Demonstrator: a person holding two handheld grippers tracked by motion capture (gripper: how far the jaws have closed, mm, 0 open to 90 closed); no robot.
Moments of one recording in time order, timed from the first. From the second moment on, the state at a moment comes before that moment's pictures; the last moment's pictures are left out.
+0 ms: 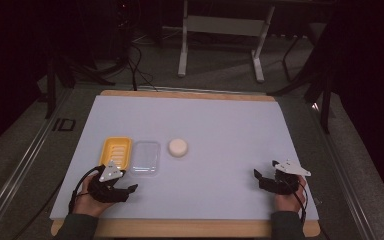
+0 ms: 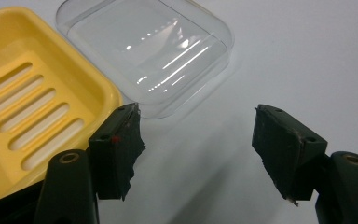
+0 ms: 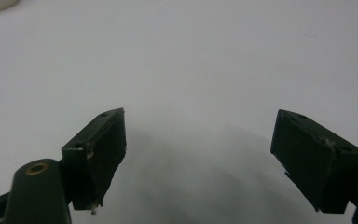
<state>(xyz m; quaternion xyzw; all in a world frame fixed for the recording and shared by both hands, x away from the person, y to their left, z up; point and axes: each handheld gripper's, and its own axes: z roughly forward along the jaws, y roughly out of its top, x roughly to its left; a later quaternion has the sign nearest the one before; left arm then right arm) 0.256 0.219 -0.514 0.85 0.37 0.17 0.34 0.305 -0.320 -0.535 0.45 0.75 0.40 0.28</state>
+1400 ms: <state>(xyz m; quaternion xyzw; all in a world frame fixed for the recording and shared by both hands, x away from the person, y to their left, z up) 0.295 0.203 -0.482 0.88 0.32 0.17 0.31 0.304 -0.325 -0.534 0.45 0.74 0.42 0.27</state>
